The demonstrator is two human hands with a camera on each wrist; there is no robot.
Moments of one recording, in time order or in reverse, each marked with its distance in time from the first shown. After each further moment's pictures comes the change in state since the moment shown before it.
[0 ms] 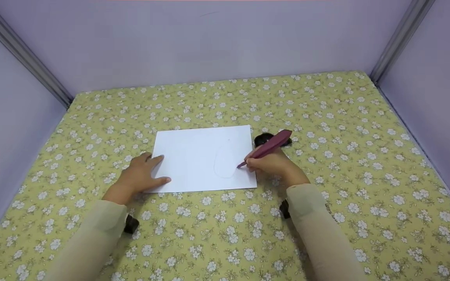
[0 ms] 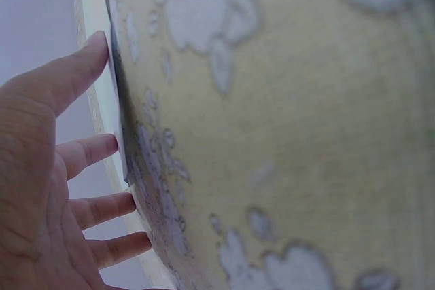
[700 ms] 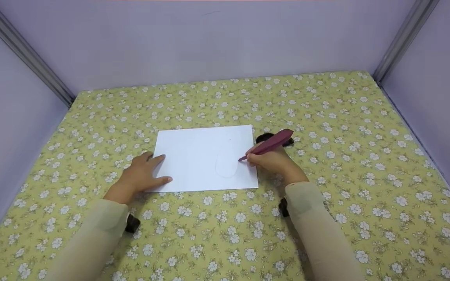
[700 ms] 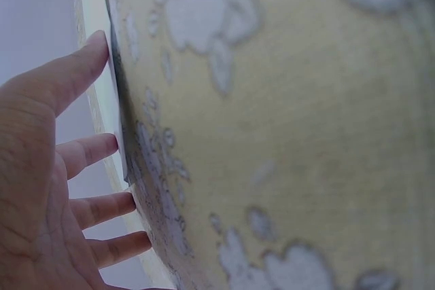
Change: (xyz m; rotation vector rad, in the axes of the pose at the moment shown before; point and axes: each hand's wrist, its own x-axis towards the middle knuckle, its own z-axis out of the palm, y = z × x) left_hand 0.001 -0.001 0.000 -0.008 -0.014 -0.010; right_hand 0.008 0.002 0.002 0.061 0.074 0.005
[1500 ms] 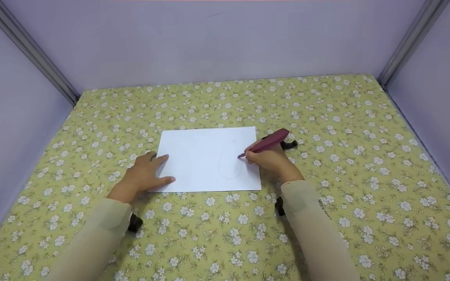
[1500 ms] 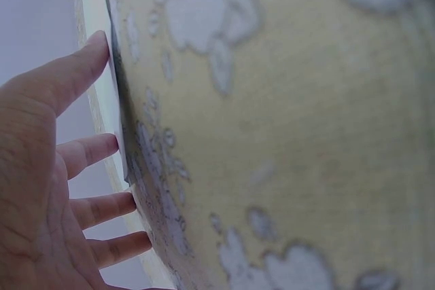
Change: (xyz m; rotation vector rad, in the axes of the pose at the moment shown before) left_hand -0.003 0.003 -0.002 0.010 0.010 -0.006; right_hand 0.012 -0.011 0.010 -0.118 0.033 0.011
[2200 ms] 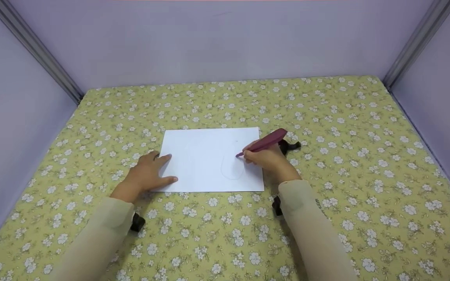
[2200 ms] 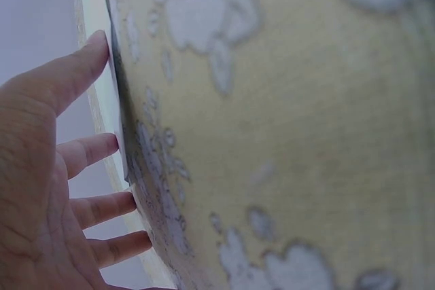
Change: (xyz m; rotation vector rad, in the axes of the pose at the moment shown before) left_hand 0.002 -0.001 0.002 -0.009 -0.005 -0.019; right_hand 0.007 -0.007 0.009 0.068 0.009 0.028
